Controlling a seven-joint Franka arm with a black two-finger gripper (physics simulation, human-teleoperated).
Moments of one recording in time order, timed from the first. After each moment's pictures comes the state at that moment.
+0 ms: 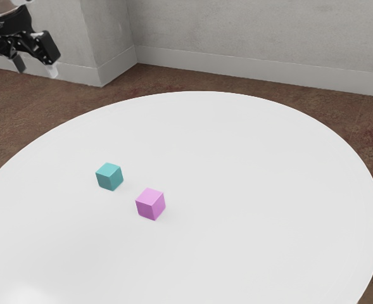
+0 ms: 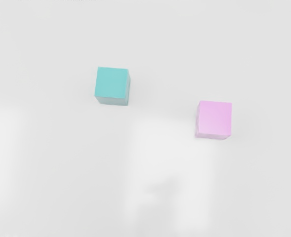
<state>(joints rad) -0.26 -0.30 0.32 -1.67 0.15 1.58 -0.02</state>
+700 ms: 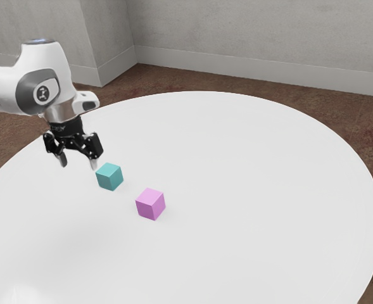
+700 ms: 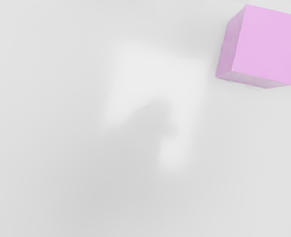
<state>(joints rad) -0.21 -0.08 0.34 -2.12 0.01 2.02 -0.09</state>
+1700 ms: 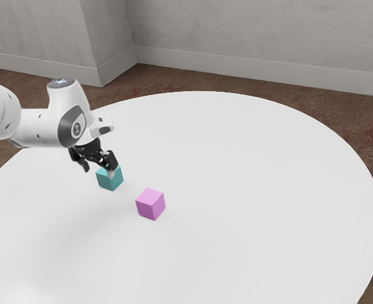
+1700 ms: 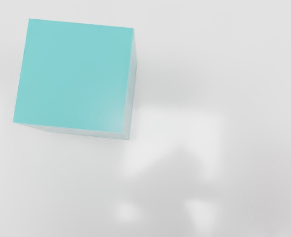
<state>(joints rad) -0.12 0.30 0.36 -2.01 -0.15 2.42 0.23</state>
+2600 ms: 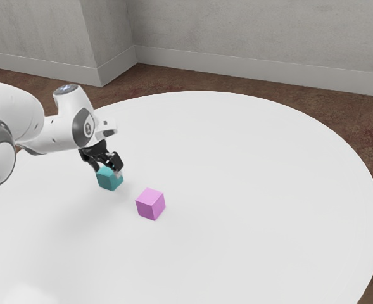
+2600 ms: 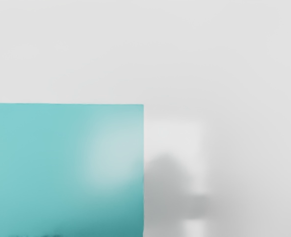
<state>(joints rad) -0.06 0.51 0.34 -1.82 -0.35 2.42 0.48</state>
